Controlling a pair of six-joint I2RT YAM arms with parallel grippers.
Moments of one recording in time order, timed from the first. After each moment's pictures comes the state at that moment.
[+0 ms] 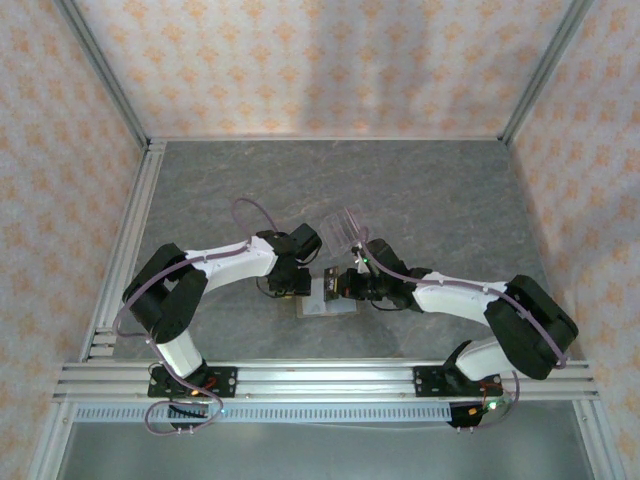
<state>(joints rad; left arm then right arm) -0.70 1.71 1.04 -0.76 0.08 -0.78 0.74 1.40 0.57 0.02 -0.32 0.81</state>
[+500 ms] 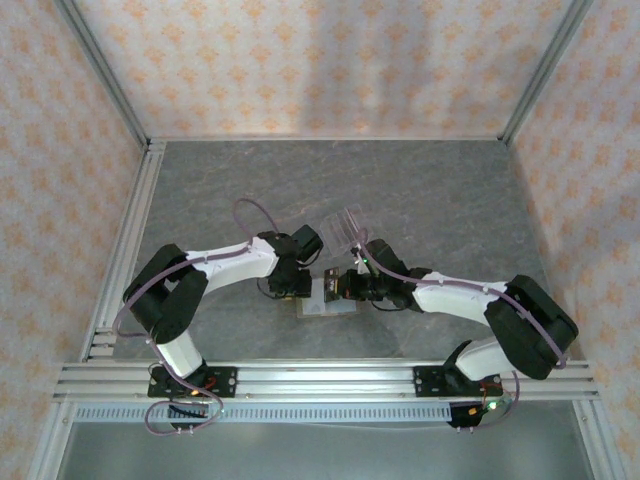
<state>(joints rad) -0.71 1.71 1.04 -0.77 0.08 -0.78 0.74 1.40 0.57 0.01 -0.32 0.79</state>
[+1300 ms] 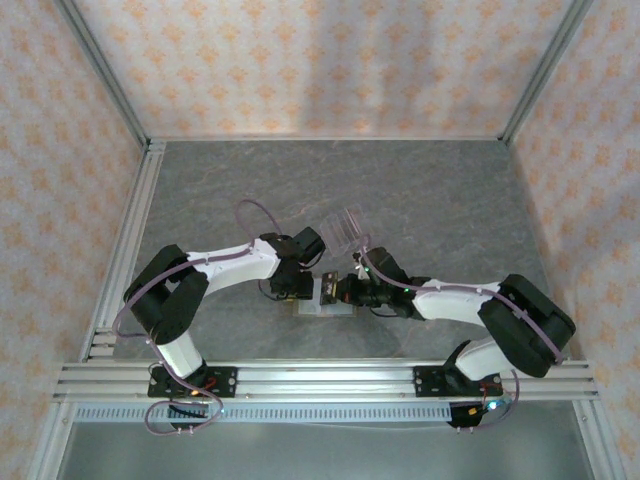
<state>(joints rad) -0.73 1.71 1.04 -0.77 0.08 -0.78 0.77 1.42 0.48 0.18 -0.33 0.91</state>
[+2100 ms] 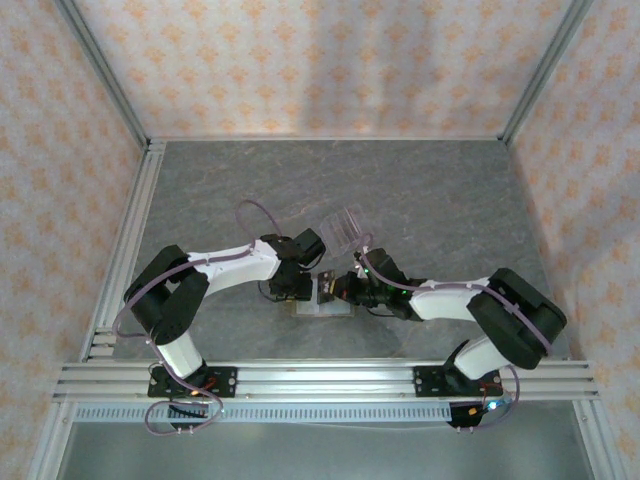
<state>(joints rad) -0.74 1.71 1.03 -0.78 0.05 -0.78 0.77 1.48 0.46 0.32 -0.32 1.02</state>
